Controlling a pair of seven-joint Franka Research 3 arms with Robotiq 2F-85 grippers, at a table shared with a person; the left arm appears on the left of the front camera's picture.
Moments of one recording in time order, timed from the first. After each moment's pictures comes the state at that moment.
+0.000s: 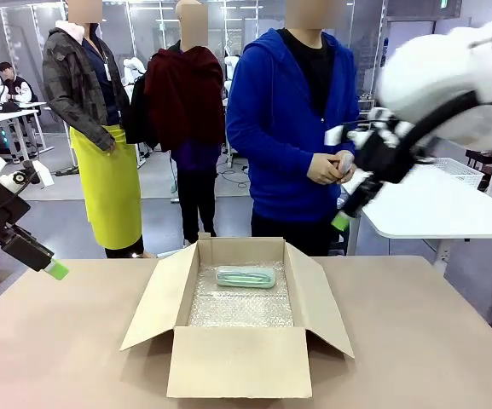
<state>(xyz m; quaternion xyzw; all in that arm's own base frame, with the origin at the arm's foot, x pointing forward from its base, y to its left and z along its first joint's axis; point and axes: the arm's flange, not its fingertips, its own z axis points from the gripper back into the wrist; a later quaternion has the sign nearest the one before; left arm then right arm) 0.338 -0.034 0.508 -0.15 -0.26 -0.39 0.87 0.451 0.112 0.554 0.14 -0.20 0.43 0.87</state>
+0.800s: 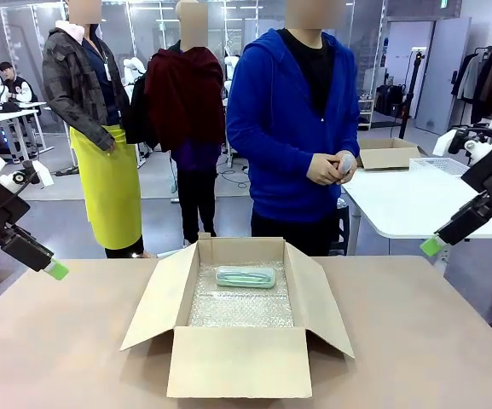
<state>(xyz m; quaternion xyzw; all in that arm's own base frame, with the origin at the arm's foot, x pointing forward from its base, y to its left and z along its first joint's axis) 0.338 -0.034 0.508 -0.15 -0.26 -0.39 0.87 0.344 0.000 0.550 0.15 -0.24 0.38 0.88</state>
